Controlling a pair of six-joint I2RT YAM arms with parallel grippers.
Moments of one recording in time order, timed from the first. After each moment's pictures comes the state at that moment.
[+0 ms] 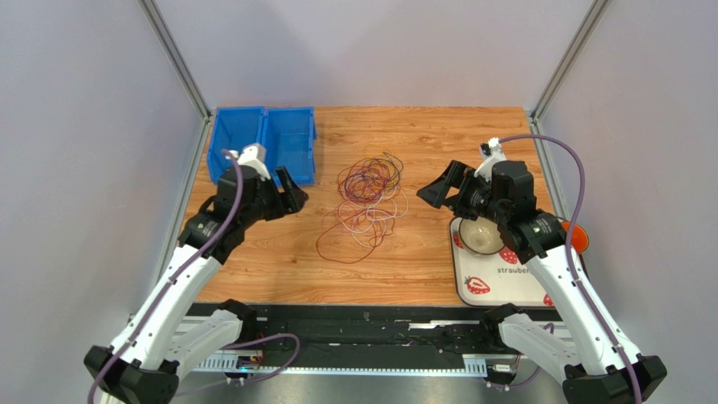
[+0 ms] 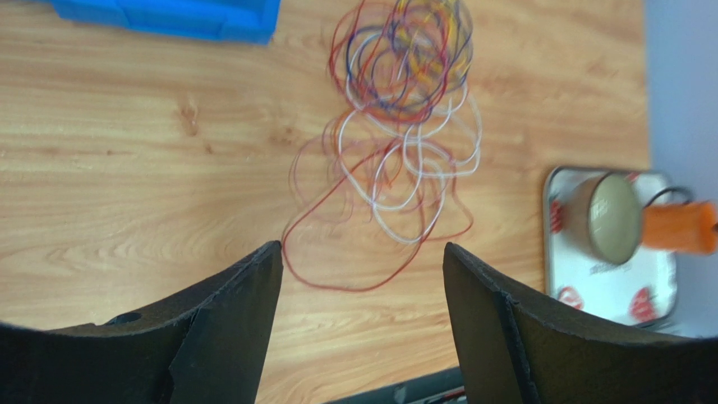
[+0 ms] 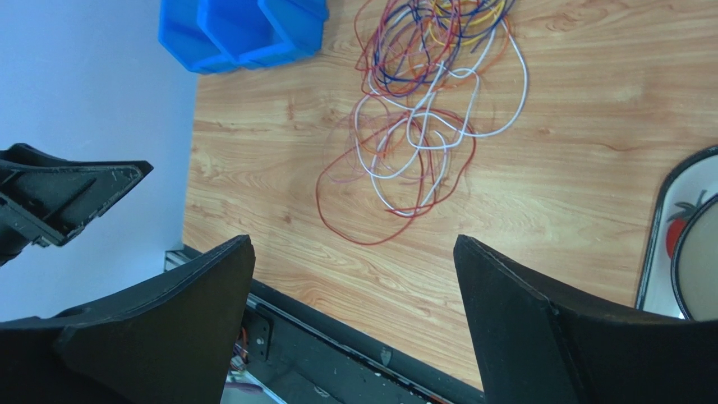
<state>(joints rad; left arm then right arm) -0.37 0.88 0.96 -0.60 0.01 -0.60 0.35 0.91 1.00 -0.55 -0.26 0.68</state>
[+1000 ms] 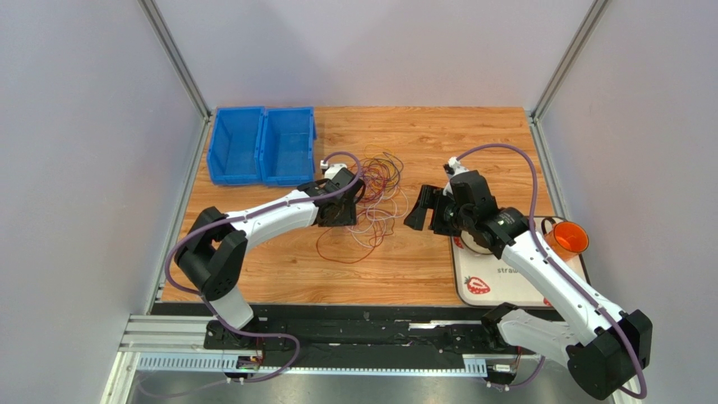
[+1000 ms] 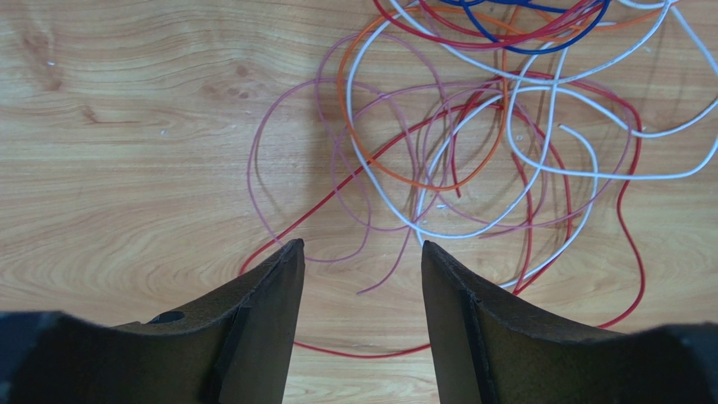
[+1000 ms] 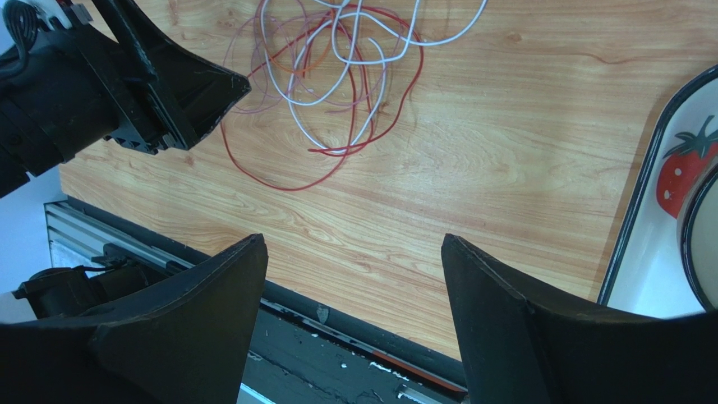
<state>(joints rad) -0.75 1.66 1.13 -0.55 -0.33 -0.71 0.53 1.04 0.91 -0.60 -0.11 0.63</state>
